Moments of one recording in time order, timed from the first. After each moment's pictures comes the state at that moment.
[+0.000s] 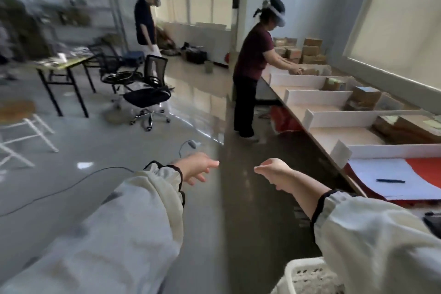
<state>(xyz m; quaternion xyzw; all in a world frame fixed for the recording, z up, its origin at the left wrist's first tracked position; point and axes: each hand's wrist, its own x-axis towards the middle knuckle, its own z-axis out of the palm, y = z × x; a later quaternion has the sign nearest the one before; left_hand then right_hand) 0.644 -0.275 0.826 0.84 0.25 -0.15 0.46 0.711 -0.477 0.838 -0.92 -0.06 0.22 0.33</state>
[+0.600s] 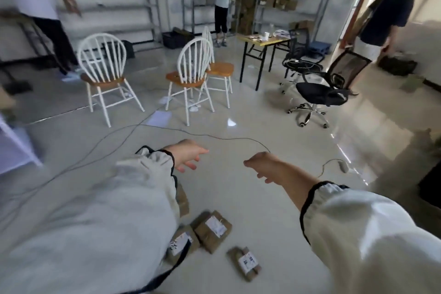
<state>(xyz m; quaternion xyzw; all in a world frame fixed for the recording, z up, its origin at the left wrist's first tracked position) 0.281 0.037 0.791 0.62 0.61 0.06 0.48 0.483 -0.044 0.791 -0.79 -0.43 0.40 0.16</state>
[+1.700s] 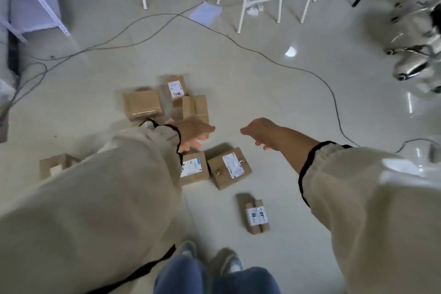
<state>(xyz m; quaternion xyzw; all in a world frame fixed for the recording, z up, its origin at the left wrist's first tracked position) 0.278 0.132 0.455 0.41 0.70 0.04 0.58 0.461 0.146 0.473 -0.71 -0.54 0.44 -0.07</state>
